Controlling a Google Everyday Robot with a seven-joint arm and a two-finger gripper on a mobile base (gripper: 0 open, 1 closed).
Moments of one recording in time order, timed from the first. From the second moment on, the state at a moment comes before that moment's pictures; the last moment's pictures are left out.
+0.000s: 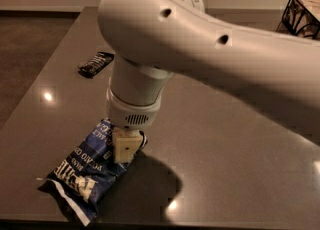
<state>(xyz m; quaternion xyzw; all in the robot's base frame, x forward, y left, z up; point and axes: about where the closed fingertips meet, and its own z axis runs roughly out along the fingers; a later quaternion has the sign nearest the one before) 0.392 0.078 0.861 -0.77 0.62 0.08 0.13</state>
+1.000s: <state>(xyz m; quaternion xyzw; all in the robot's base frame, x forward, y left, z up) 0.499 -0.002 0.921 -0.68 0.71 0.08 0.18</state>
